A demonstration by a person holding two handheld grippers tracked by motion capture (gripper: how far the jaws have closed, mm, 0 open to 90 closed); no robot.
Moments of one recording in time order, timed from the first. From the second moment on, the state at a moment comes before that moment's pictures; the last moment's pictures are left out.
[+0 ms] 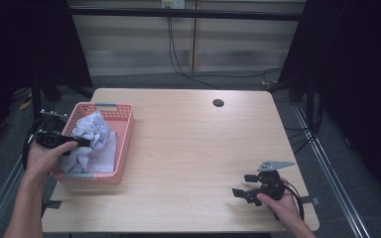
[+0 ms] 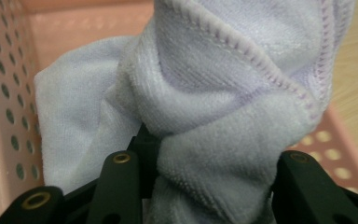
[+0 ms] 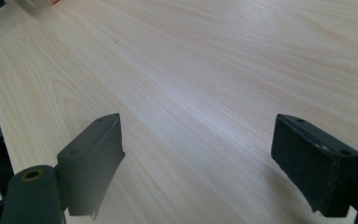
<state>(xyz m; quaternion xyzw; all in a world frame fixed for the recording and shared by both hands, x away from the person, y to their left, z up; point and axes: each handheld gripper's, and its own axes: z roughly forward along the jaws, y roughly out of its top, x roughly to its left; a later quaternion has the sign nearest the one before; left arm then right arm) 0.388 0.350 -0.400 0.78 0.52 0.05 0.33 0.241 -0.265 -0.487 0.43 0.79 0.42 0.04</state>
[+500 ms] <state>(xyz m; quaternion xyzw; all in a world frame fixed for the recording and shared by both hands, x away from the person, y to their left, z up) 0.387 0.342 -0.366 0.77 0.50 0.05 0.39 0.241 -0.265 -0.487 0.43 0.80 0.42 0.03</state>
